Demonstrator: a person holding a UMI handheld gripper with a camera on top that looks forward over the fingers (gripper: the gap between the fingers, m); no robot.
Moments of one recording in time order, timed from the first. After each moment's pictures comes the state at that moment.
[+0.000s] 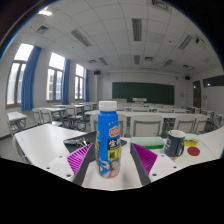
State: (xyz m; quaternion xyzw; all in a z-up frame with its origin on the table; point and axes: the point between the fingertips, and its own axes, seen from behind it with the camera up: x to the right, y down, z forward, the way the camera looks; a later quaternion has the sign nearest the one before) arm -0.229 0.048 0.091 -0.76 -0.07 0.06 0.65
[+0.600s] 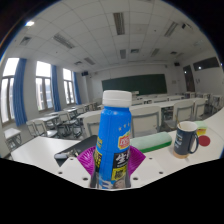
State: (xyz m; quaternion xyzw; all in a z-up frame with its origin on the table) arm -0.228 0.131 0.079 -0.77 0.01 0.09 0.63
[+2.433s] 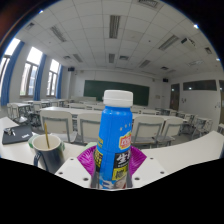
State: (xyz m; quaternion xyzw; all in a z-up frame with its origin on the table) arm 0.166 0.193 0.069 -0.76 0.00 -0.06 0.65
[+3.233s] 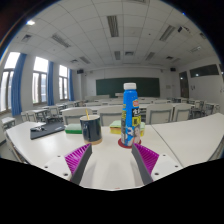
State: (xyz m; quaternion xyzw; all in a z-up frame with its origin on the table) arm 0.086 0.009 0.046 -0.77 0.00 0.04 0.63
